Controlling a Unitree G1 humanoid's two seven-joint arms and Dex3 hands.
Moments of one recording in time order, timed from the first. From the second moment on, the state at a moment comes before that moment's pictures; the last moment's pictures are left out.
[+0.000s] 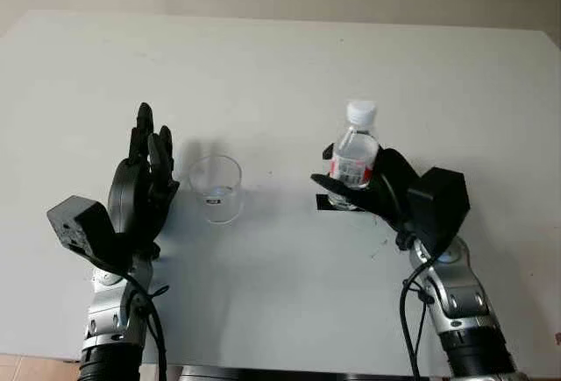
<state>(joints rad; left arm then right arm) -0.22 0.13 0.22 0.19 -0.28 -0.12 -0.21 -0.23 -0.22 0.01 0.10 0.01 0.09 0.22</state>
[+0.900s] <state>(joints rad) -0.21 0.13 0.22 0.18 -0.28 -0.11 -0.21 -0.20 -0.21 -0.01 0.22 -0.02 -0.28 0.20</state>
